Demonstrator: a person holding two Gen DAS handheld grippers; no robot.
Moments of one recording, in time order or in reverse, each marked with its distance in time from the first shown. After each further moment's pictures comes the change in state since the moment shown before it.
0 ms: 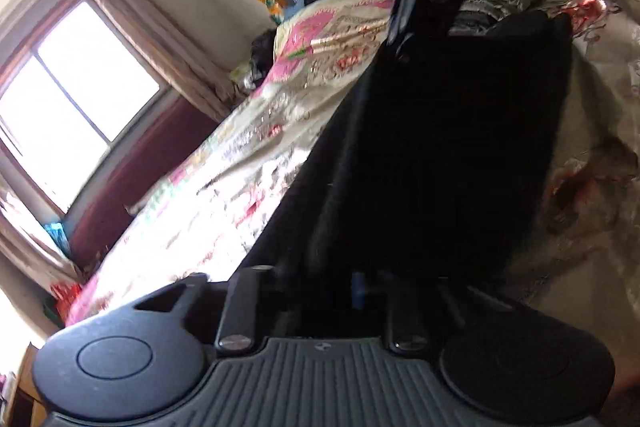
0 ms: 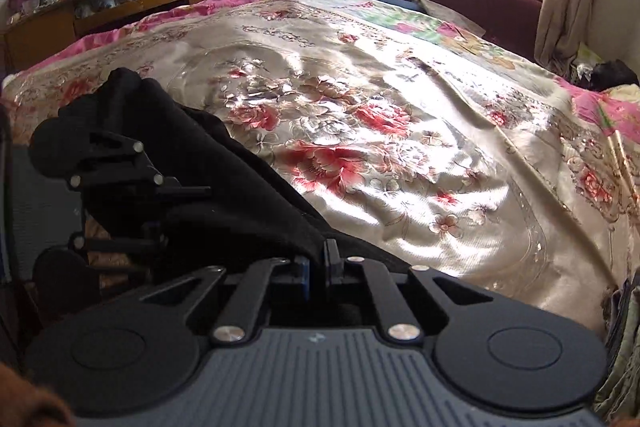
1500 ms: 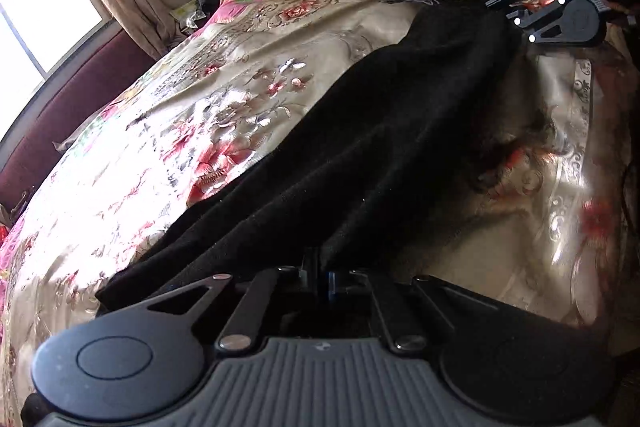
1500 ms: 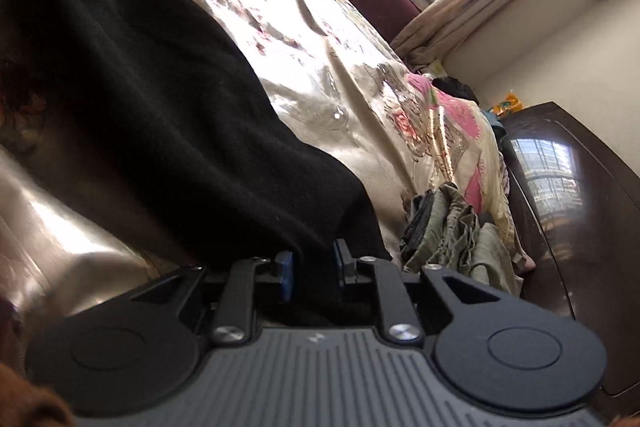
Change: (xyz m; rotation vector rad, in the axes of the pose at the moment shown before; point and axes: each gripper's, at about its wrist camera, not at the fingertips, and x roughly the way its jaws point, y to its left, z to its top) left arm -0.010 0.004 -0.010 -0.067 0.126 -0.236; right arm -0.002 -0.037 -0.162 -0.254 0.165 -0.669
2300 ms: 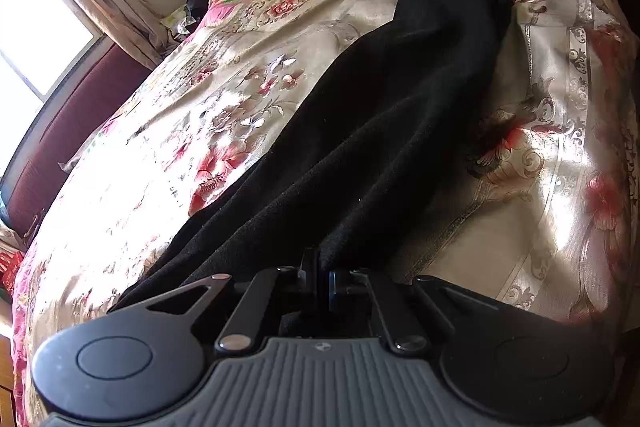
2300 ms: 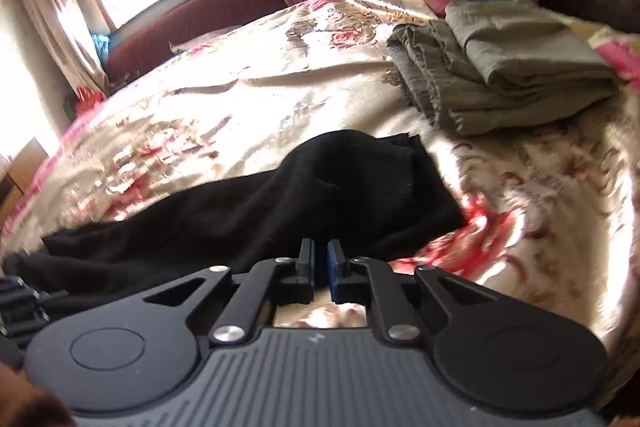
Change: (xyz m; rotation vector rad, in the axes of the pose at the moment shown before) left arm 0.001 -0.013 0.001 0.099 0.032 0.035; right arm -0.028 -0.089 -0.052 1.186 0.023 0.449
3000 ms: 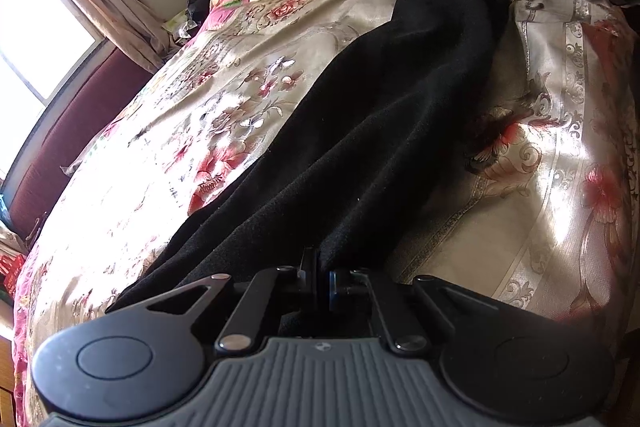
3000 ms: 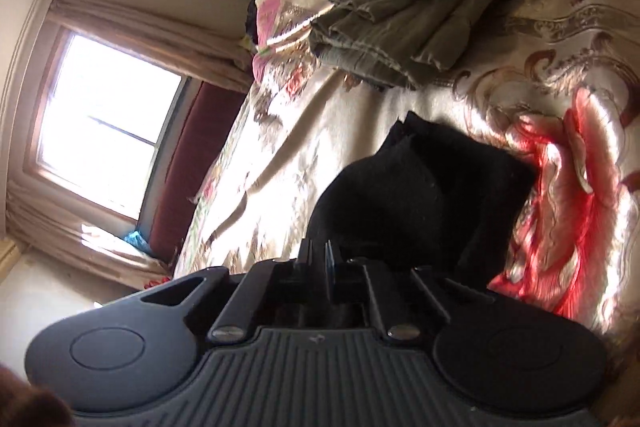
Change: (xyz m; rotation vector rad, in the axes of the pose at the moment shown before) left arm 0.000 -0.002 -0.005 0.002 -0.011 0.004; right arm 0.057 -0.063 0.006 0.683 -0.219 0.208
